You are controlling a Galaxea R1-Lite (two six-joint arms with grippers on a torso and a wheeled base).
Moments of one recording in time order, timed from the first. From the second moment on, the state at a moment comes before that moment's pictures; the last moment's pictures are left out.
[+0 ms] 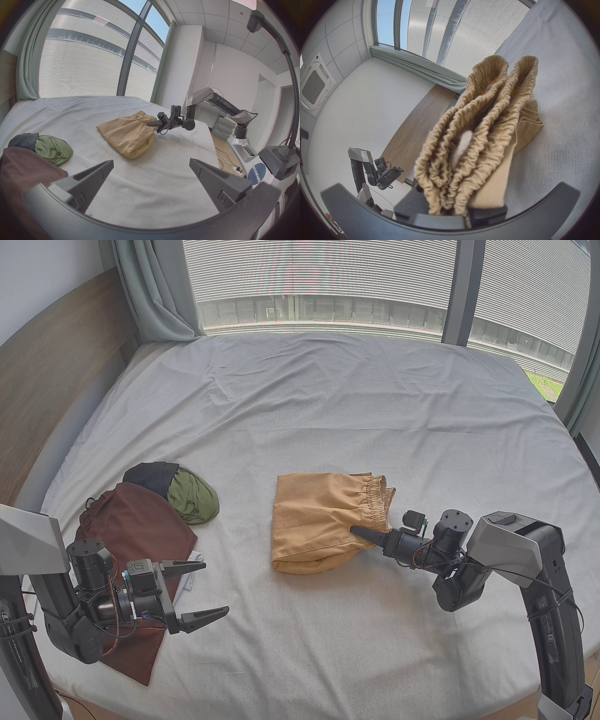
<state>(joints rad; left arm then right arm) -0.09 2.14 -0.28 -1.54 -0.91 0.28 0.27 2.68 -1.20 -1.55 0.80 0.77</state>
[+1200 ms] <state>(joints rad) -0.10 2.14 -0.29 -1.54 -0.91 0.28 0.27 2.62 -0.93 -1.55 0.79 0.69</state>
